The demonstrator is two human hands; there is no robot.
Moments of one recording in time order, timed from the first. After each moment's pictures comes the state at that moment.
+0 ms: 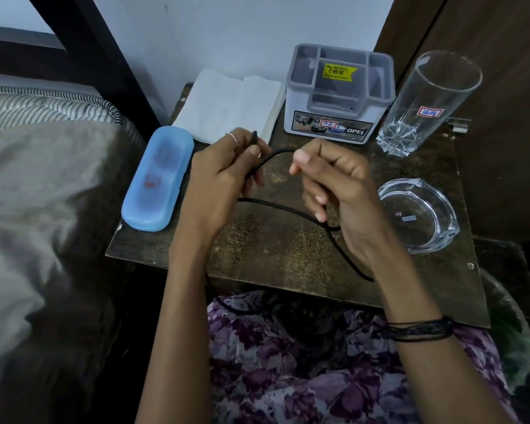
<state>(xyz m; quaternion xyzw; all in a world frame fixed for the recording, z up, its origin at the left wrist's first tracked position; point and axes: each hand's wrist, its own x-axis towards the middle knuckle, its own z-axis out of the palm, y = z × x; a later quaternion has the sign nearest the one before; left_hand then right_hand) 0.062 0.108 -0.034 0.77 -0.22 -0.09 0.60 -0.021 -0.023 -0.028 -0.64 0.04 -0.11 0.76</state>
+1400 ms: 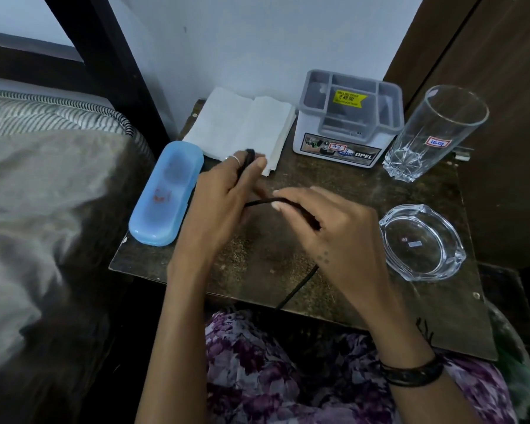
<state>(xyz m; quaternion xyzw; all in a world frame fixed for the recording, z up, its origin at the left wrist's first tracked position) 0.067 0.117 -0.033 0.81 -0.20 -0.08 0.55 -0.025 -0.009 -0.039 -0.92 -0.02 -0.31 0.23</state>
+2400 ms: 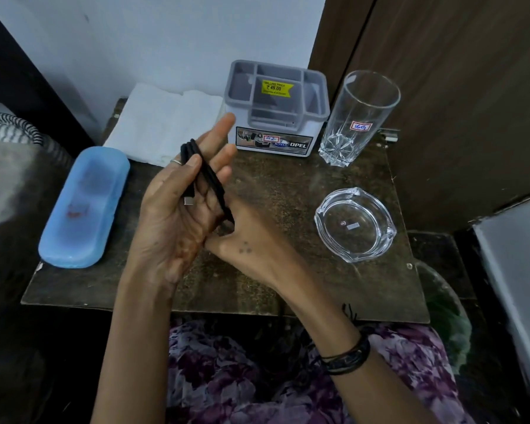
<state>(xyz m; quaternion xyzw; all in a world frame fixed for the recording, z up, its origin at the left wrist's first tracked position) 0.045 0.086 -0.032 0.36 -0.13 -0.30 0.87 -0.016 0.000 -0.044 -0.84 0.12 0.04 0.53</state>
